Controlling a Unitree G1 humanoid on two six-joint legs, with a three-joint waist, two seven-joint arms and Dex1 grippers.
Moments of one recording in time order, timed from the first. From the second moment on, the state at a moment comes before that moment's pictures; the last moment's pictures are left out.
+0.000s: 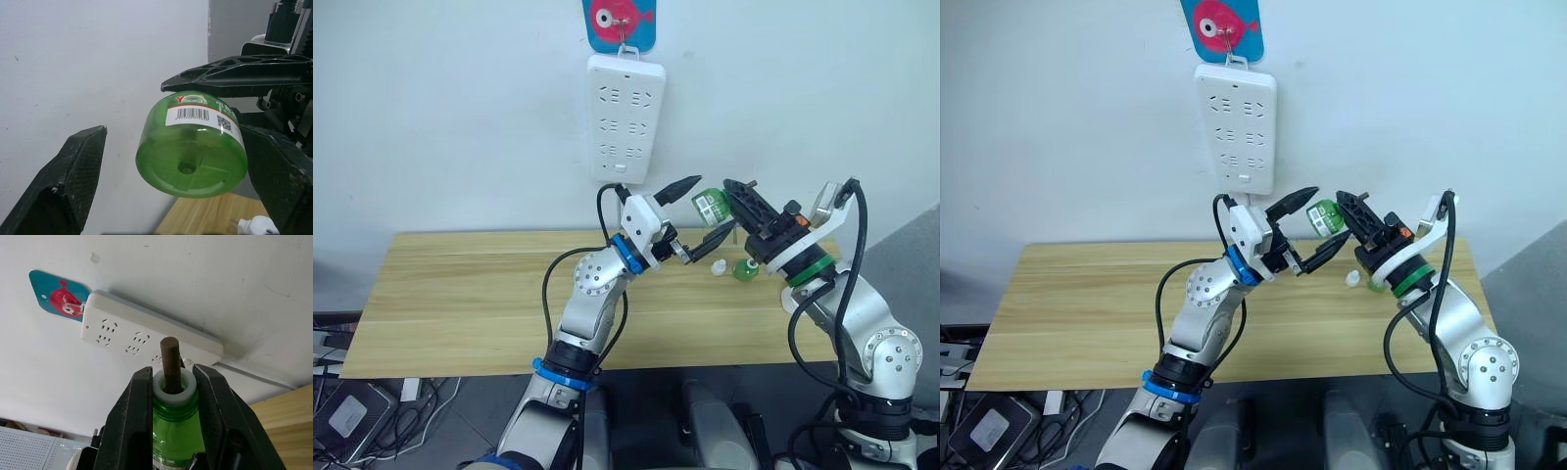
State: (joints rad) left arm -0.53 0.01 -0.19 0.11 -0.22 -0.16 -0.70; right arm -0.29 -0.28 -0.18 -0.50 1.79 0.60 -0.38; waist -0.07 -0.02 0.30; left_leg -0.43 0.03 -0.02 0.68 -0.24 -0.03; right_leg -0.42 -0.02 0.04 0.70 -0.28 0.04
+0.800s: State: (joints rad) left arm -0.56 0.03 -0.17 0.16 -0.21 -0.16 -0.69; right arm -0.22 -0.61 -0.15 -0.51 1.83 0.70 -0.36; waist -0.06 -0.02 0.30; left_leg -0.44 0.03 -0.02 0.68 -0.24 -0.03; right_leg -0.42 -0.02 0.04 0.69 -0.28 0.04
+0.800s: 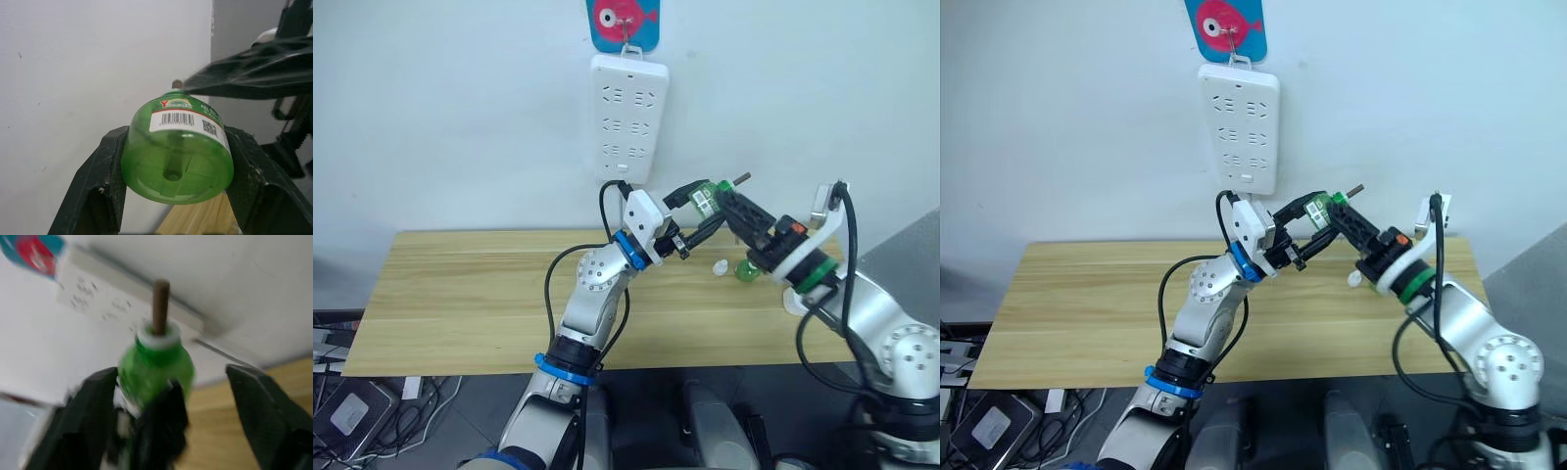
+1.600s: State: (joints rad) left arm -0.52 0.07 -0.17 0.15 -0.21 -0.17 -0.69; right arm -0.27 -0.96 -0.08 0.03 1.10 1.17 -0.03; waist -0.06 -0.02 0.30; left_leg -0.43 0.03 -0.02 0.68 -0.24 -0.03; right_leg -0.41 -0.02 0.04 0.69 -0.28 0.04
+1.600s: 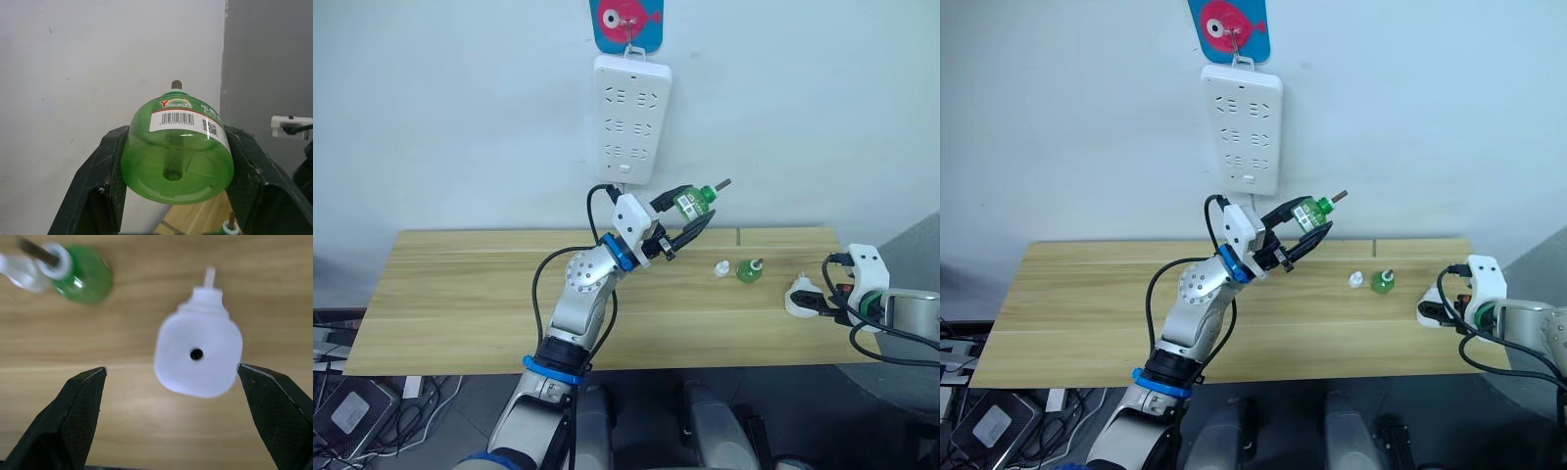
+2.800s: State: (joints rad) left arm -0.47 0.08 -0.21 0.08 -0.20 -0.12 -0.67; right arm -0.53 -0.78 -0.05 0.38 0.50 1.20 0.36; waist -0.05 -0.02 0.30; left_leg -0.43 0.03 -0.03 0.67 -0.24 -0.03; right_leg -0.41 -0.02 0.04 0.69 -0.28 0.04
